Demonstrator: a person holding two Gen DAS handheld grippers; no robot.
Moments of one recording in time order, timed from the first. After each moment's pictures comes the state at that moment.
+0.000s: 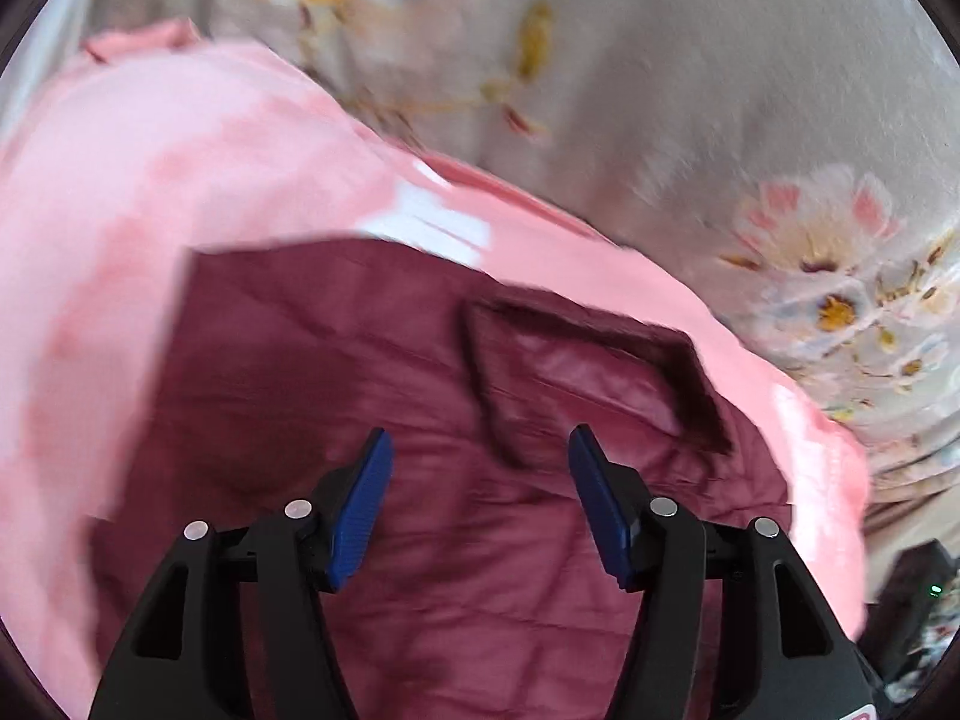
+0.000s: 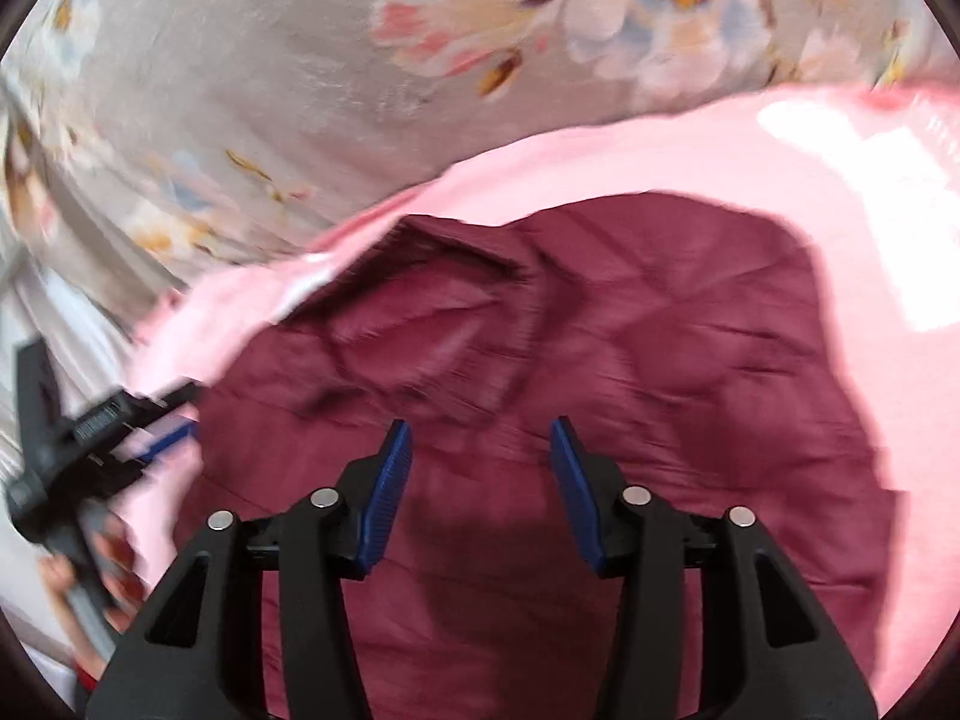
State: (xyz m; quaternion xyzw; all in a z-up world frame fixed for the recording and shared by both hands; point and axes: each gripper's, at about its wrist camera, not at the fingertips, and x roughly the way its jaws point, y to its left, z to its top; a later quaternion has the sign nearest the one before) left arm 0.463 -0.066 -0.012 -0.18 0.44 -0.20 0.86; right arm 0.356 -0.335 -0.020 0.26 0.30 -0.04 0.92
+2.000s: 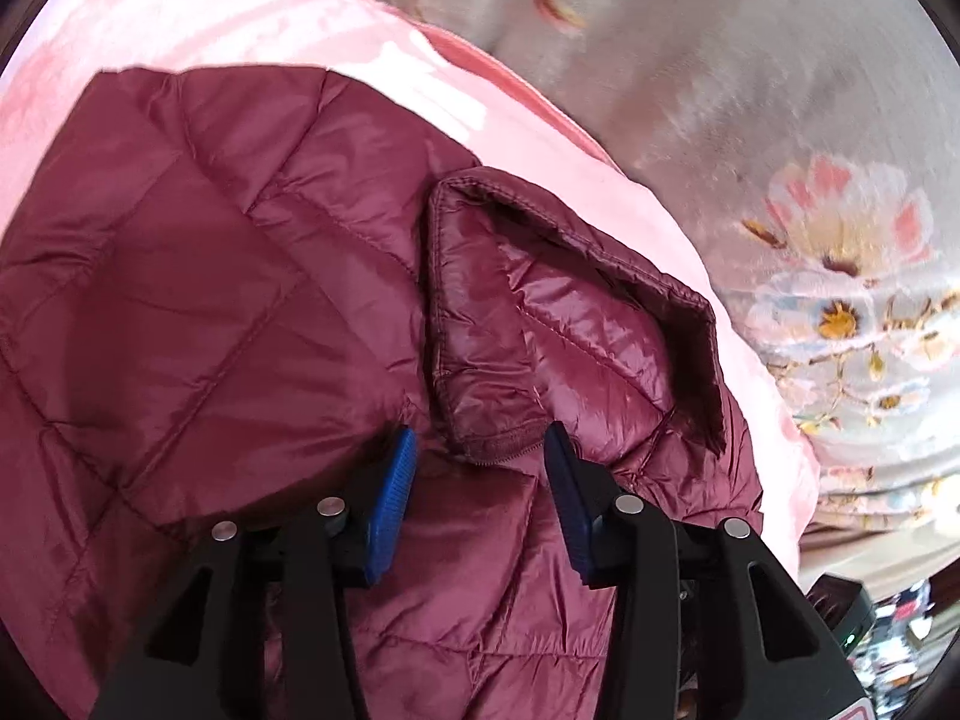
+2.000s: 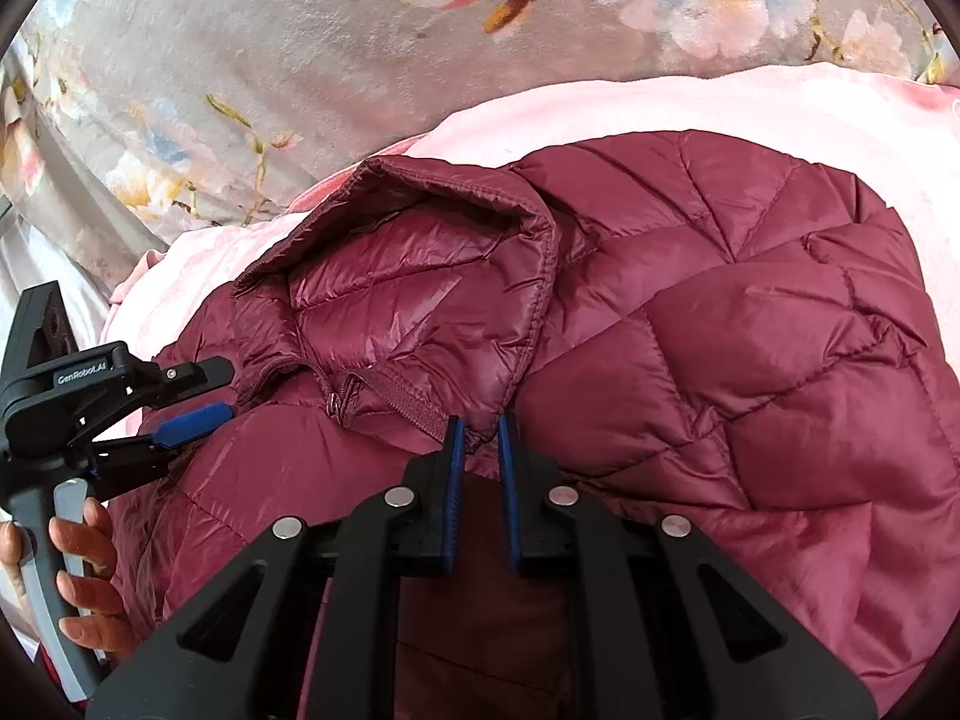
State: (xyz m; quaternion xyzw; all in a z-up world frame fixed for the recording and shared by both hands) left arm 0.487 -0.088 -0.061 -0.26 0.51 -0.23 0.79; right arm 0.388 -0.326 -0.067 0.19 0.33 -0.03 0.93
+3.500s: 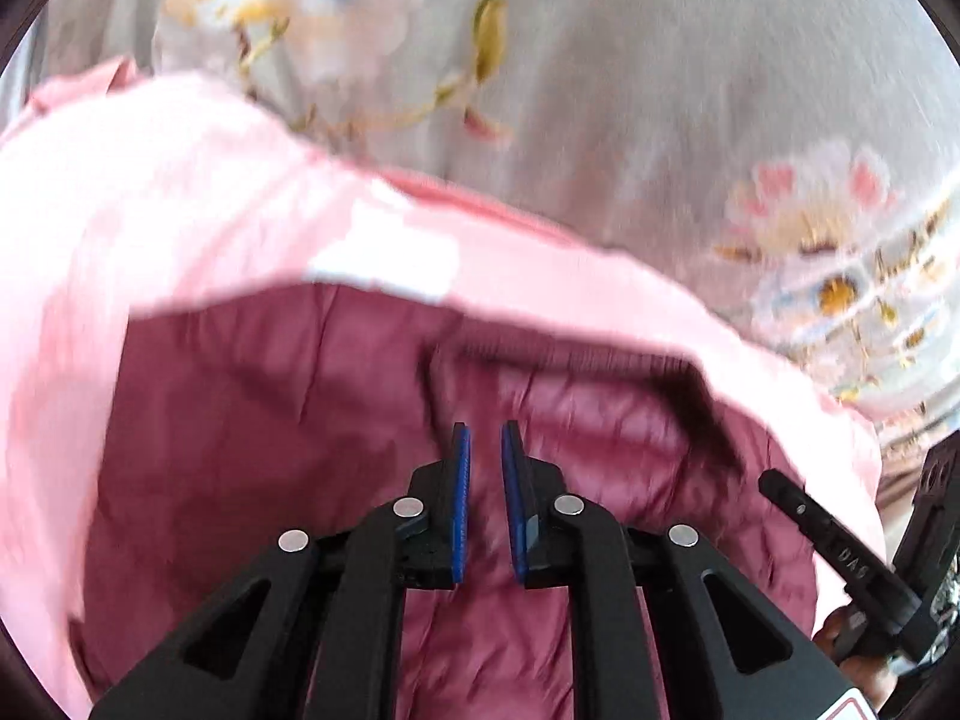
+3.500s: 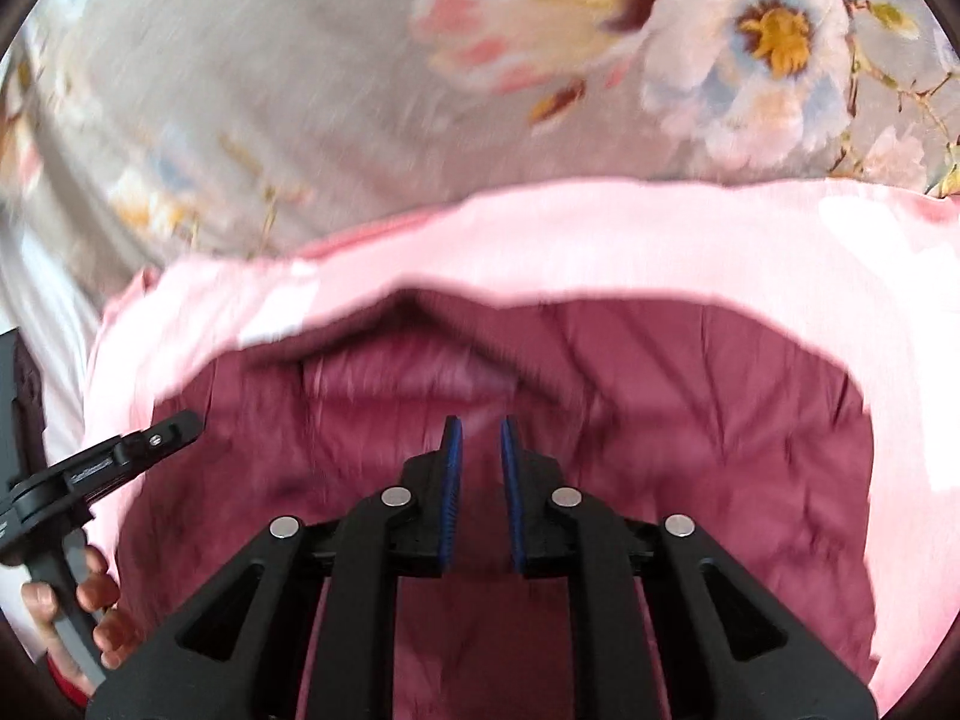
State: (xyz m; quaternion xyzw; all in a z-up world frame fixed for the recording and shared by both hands) left arm 0.499 -0.080 0.007 -0.14 0.40 -0.22 0.88; right arm 0.432 -0.327 0.009 0.14 0.30 -0.06 0.94
